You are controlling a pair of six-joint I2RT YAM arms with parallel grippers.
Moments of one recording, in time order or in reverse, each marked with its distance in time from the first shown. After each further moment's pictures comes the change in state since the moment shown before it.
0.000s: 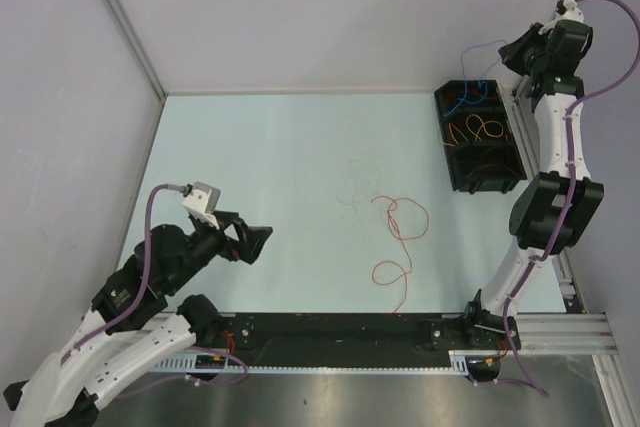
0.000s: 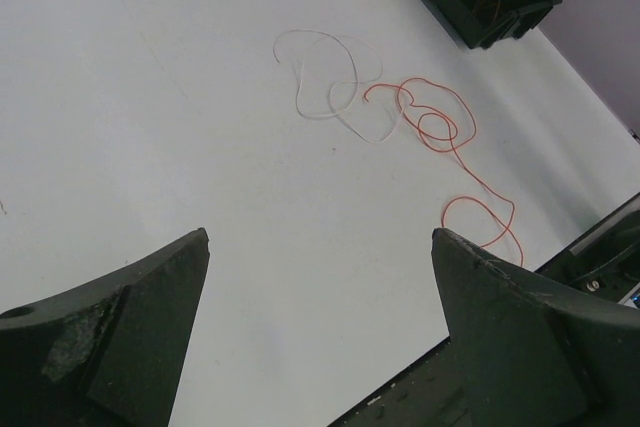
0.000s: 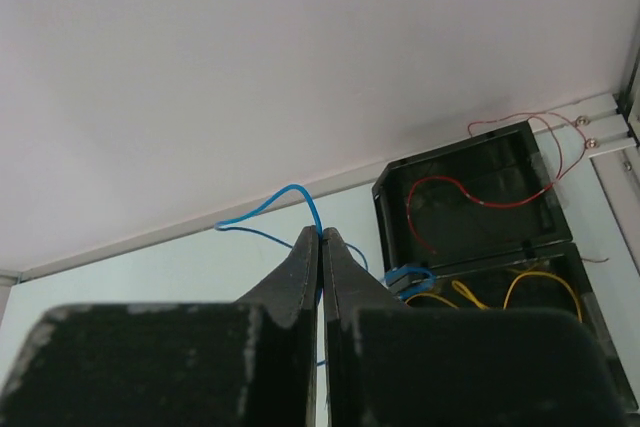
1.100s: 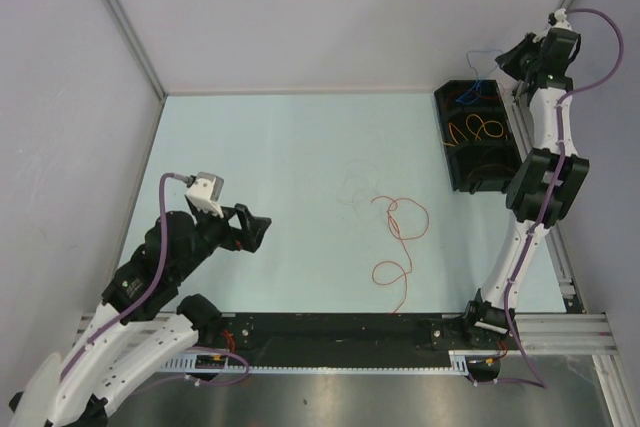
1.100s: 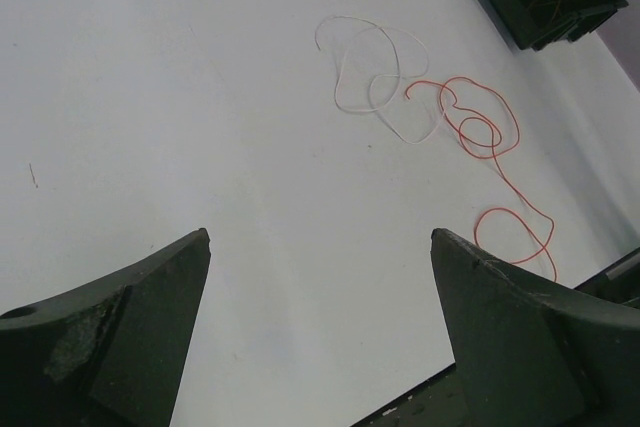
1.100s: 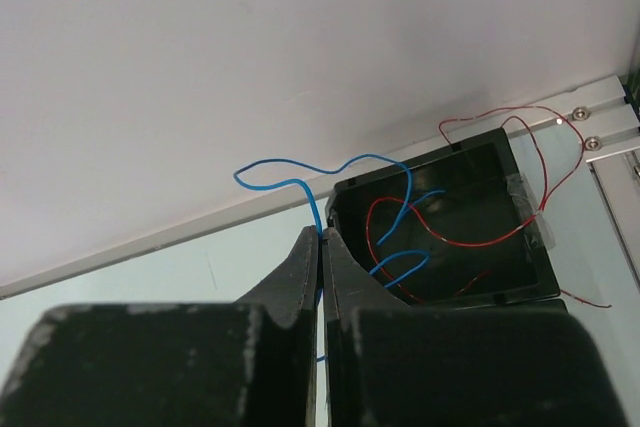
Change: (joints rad) left arm 0.135 0.091 -0.001 0.009 0.051 0.002; right arm -0.051 0.345 0.267 0.000 -0.050 0.020
